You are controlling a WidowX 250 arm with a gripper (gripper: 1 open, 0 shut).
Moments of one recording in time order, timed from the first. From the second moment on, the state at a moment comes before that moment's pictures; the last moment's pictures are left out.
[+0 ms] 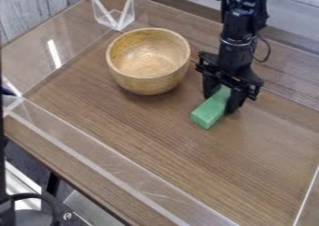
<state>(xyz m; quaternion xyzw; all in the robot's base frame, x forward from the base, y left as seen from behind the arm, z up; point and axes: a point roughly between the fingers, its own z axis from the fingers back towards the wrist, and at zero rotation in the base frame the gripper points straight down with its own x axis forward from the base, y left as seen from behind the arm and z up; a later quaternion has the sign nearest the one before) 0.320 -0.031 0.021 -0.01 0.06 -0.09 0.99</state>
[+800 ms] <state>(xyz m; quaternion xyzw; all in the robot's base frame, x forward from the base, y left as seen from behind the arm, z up) 0.315 -0.021 0.020 0.00 0.09 -0.07 0.99</state>
